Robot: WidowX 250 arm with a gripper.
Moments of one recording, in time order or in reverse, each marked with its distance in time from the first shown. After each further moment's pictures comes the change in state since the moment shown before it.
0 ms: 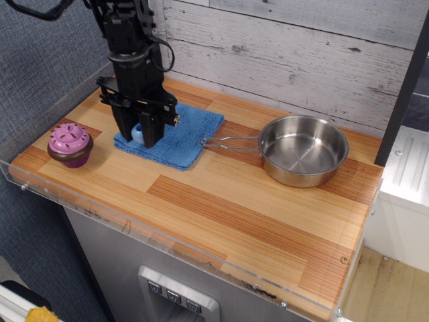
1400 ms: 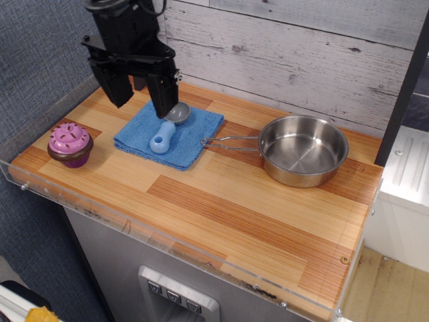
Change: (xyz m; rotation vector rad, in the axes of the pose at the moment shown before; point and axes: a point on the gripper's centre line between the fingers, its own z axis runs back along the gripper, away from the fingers) arm -0.023 -0.029 0.076 -0.079 -0.137 0.014
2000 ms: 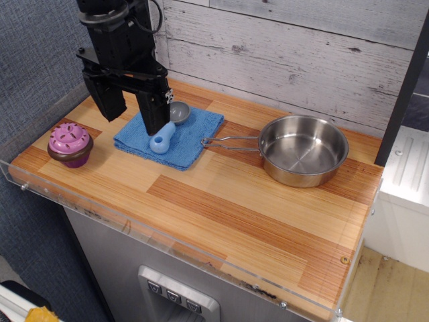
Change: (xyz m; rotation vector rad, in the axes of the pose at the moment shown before) arm -0.013 0.001 -0.008 0.013 0.074 -0.073
